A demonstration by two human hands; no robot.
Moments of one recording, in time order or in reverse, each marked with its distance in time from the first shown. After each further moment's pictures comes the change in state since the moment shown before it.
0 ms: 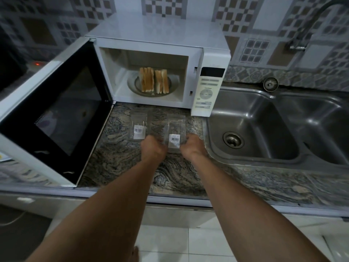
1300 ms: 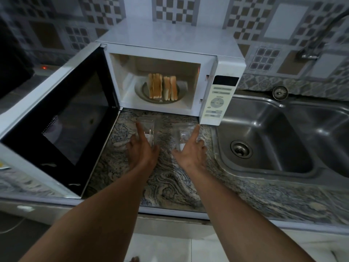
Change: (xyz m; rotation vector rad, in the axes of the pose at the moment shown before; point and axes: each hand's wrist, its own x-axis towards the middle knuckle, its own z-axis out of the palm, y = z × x) left_hand 0.047 -0.039 -0.023 0.289 0.190 0.147; right_hand 0.008 -0.019 0.034 -0.196 0.119 -0.099
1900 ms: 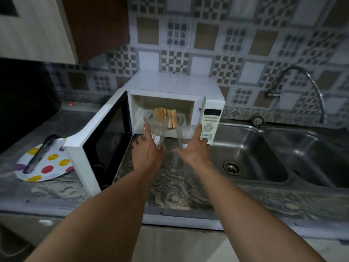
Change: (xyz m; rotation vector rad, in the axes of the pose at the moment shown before) left_hand -0.059 0.034 -0.130 -0.034 0.108 0.215; right_hand -0.084 -0.057 -0.102 0.053 0.093 -0.096
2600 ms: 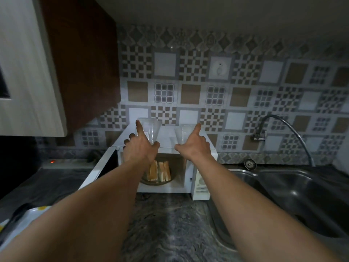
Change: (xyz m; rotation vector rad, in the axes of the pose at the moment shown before) left_hand 0.159 0.081 -0.097 -0.020 0.111 0.123; right_hand 0.100 -0.108 -0.115 0.075 0.234 -0.061
